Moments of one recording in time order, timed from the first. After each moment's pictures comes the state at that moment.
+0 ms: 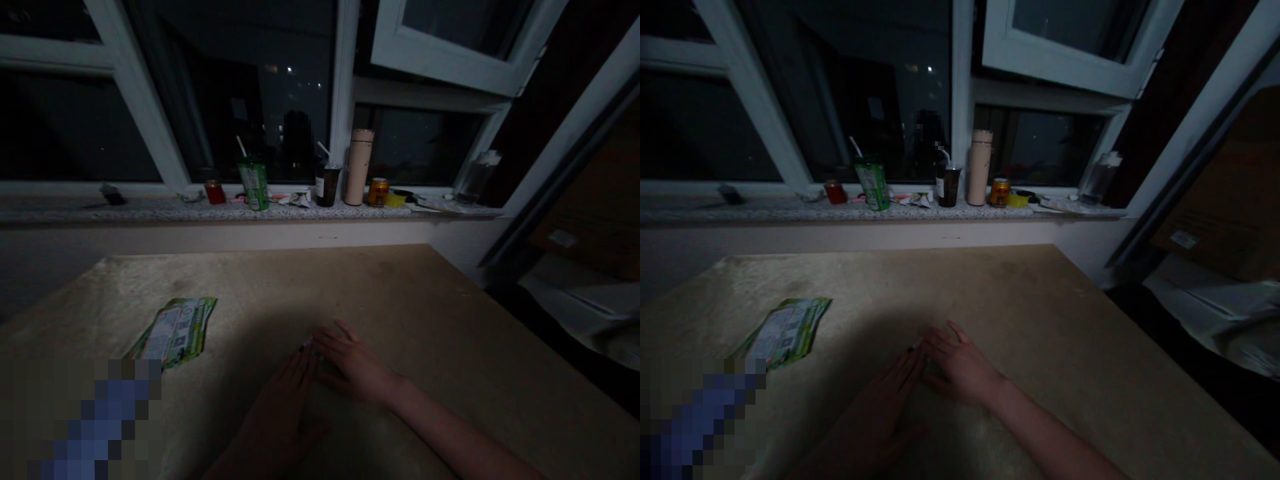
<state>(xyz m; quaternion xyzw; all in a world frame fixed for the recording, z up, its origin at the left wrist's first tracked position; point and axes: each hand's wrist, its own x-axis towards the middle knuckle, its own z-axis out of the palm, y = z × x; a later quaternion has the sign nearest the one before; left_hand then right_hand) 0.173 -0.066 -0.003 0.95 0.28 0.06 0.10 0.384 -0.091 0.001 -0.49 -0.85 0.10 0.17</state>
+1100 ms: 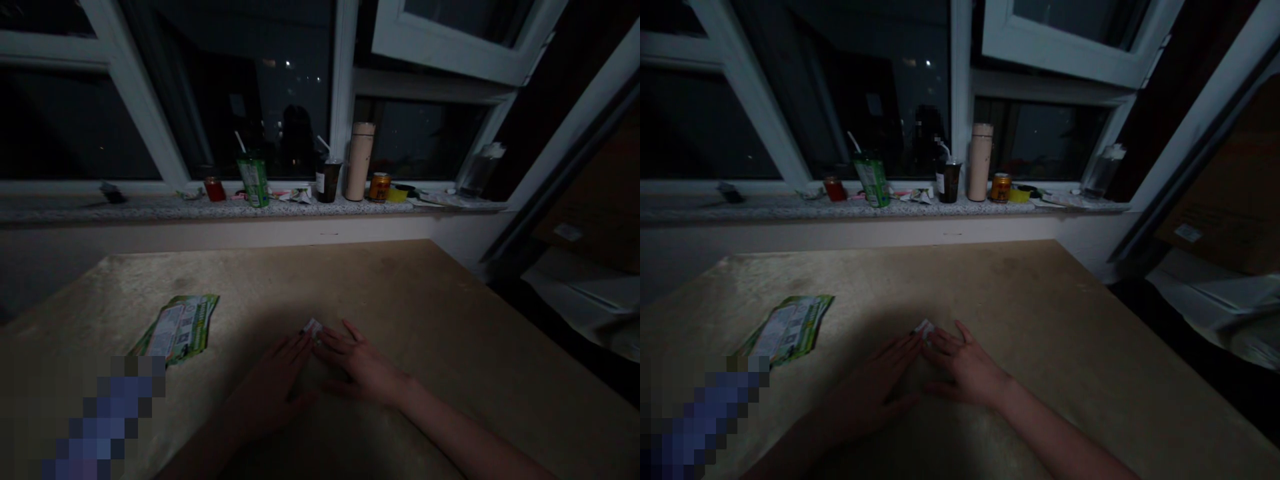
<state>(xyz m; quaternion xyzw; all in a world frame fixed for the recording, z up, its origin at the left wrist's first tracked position) 0.160 -0.030 0.010 0.97 0.21 0.06 0.09 0.386 -0.099 0.004 -0.48 -0.85 0.13 0.16</state>
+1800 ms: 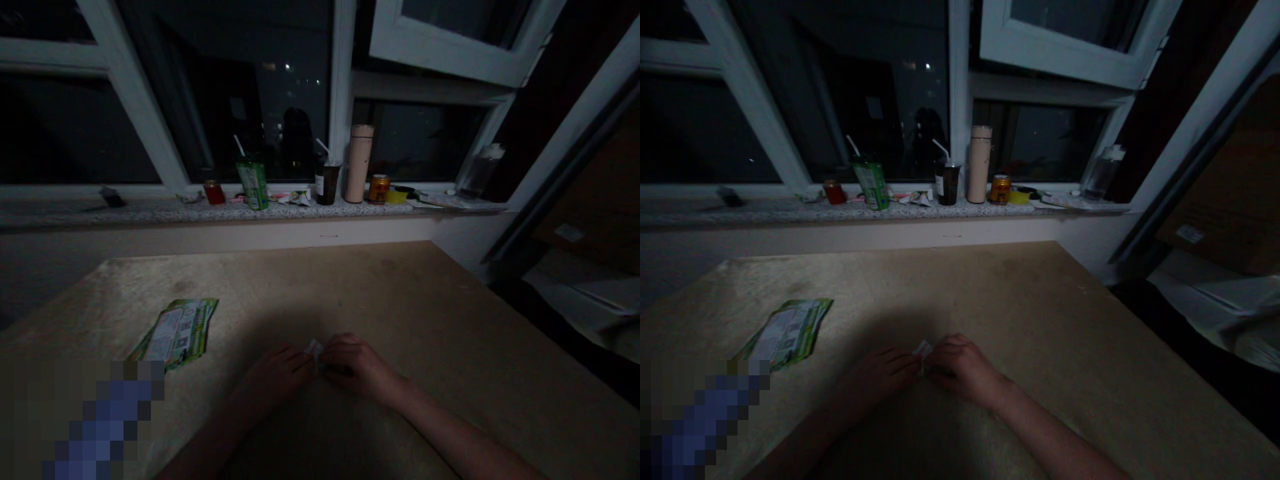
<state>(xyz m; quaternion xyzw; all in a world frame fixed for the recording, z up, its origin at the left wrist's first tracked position) 0.171 -0.014 0.005 0.99 0.13 0.05 0.00 0.382 -0.091 -0.007 -0.45 -0.82 0.16 0.31</state>
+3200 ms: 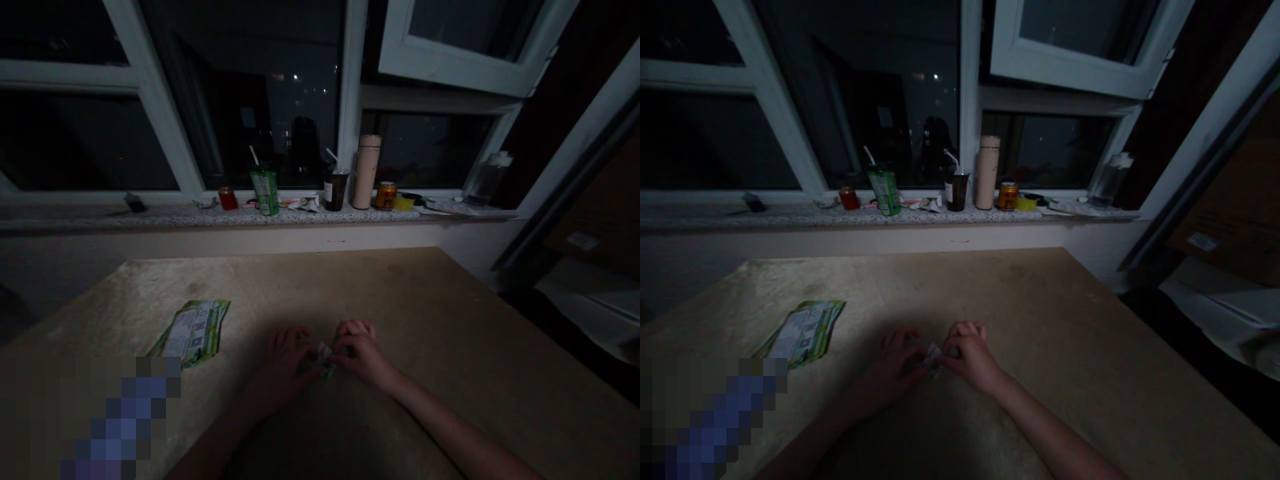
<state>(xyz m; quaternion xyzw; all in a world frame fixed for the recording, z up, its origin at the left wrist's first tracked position) 0.174 -0.013 0.003 0.92 0.31 0.16 0.16 0.378 -0.071 -0.015 -0.60 -0.71 0.13 0.34</state>
